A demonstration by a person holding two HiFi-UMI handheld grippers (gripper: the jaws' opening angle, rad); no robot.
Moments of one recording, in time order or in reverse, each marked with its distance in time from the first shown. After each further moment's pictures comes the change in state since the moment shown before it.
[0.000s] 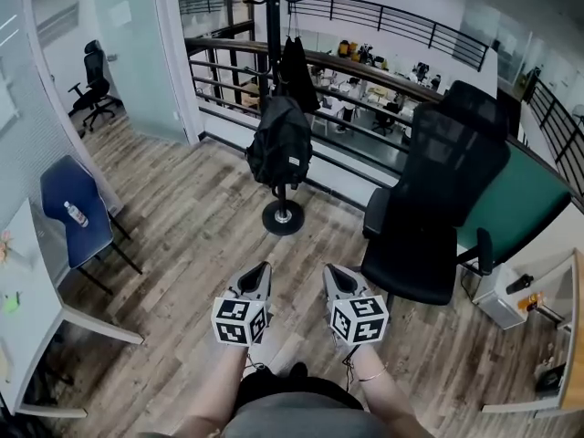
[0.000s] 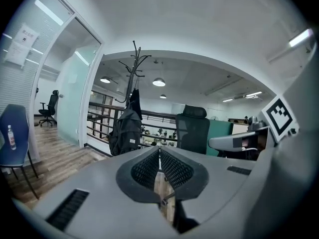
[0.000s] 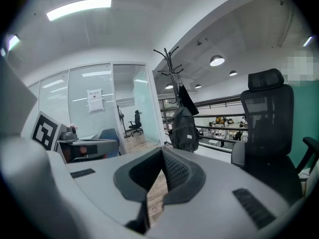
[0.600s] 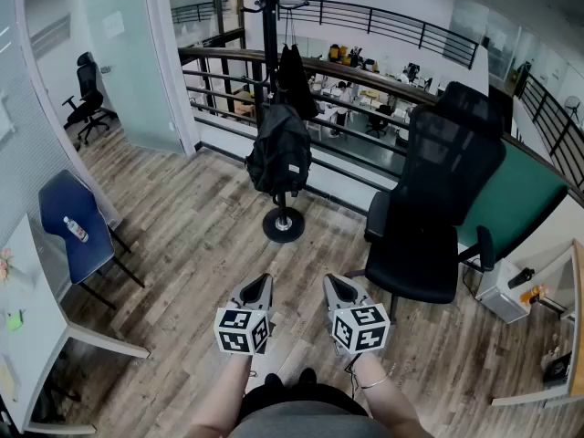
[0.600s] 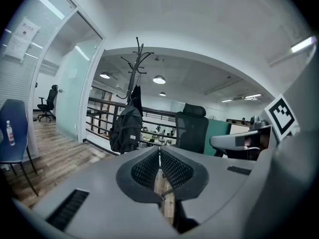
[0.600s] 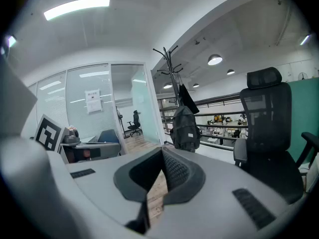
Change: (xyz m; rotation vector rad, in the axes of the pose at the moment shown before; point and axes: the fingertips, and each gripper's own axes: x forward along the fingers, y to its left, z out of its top) left arm -0.006 0.019 -0.008 -0.037 0.032 -0.025; right arm 0.005 0.021 -0.002 0.022 0.003 -0.018
